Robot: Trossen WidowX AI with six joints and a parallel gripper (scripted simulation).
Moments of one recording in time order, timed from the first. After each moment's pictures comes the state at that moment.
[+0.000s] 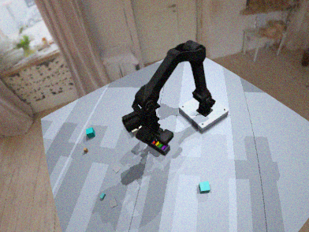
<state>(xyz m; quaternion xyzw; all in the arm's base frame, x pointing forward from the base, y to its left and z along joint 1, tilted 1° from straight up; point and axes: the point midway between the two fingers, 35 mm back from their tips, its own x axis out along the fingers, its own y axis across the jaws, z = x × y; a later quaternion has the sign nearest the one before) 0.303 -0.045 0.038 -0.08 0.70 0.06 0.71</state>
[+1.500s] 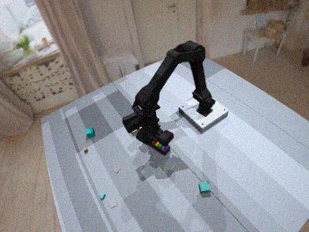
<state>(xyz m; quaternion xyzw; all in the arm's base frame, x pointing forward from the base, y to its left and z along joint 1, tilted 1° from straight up) 0.303 -0.045 0.033 -0.08 0.70 0.06 0.71</state>
